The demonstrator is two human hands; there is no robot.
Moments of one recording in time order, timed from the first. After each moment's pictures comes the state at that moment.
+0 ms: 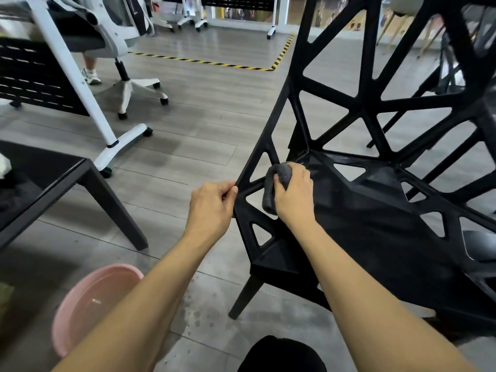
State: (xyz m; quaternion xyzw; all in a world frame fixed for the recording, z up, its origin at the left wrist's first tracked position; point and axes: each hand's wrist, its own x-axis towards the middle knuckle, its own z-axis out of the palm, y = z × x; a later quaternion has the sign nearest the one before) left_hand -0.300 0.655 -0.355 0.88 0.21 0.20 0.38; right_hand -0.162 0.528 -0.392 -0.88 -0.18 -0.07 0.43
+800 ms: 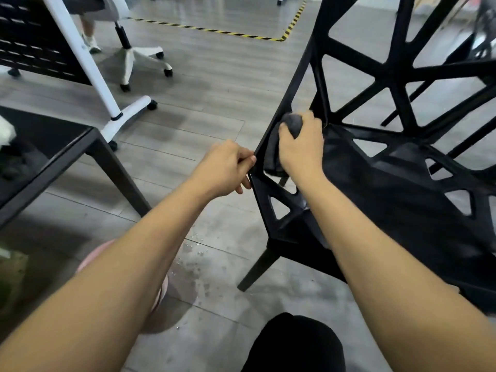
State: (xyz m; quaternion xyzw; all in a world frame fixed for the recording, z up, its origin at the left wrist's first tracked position) left_hand -0.297 0.679 -0.324 0.93 0.13 0.05 0.35; right_hand -0.180 0.562 -0.345 -0.84 -0.17 -0.07 0.51
